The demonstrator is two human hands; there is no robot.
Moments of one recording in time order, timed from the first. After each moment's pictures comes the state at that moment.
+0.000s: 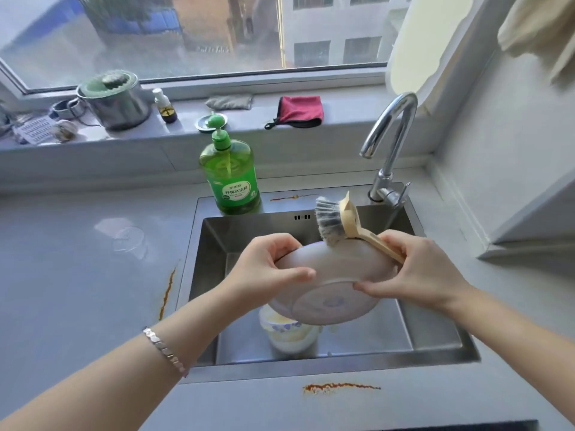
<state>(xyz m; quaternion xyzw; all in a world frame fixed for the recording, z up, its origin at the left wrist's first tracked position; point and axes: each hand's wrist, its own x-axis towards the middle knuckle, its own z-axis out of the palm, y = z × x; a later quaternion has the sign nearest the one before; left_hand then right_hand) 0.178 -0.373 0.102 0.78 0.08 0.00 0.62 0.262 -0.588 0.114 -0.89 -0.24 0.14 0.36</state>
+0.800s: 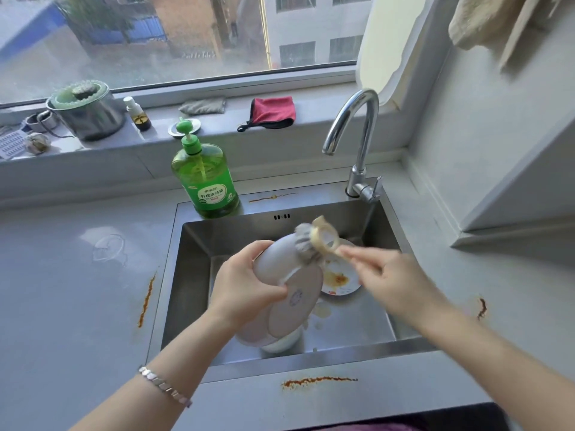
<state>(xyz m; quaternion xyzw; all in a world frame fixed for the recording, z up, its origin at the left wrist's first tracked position) 0.169 -0.408 0.090 0.87 0.18 0.06 0.45 0.240 -0.613 0.105 -0.88 -0.18 0.15 0.42</state>
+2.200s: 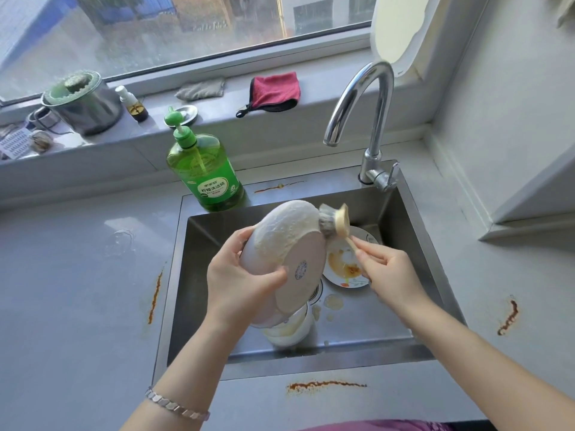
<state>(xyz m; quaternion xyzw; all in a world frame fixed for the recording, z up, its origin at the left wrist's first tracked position) 0.194 -0.419 0.092 0.81 0.24 0.18 0.50 0.282 -0.597 0.054 -0.76 -0.02 0.23 0.60</state>
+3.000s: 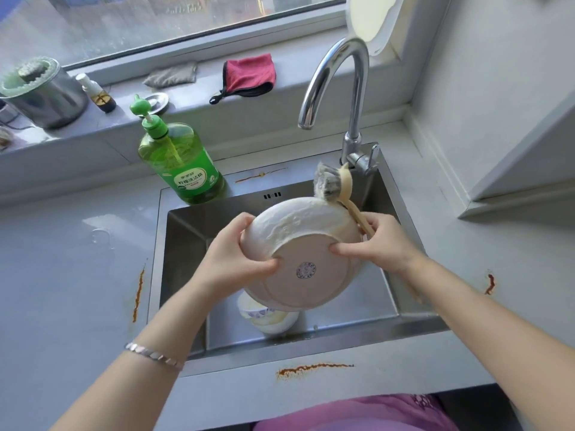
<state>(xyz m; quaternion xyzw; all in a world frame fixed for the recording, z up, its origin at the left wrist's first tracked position) 0.221 -0.403 0.081 0.86 0.17 -0.04 0.48 0.312 -0.619 0.059 -0.76 -0.09 0.28 0.57</state>
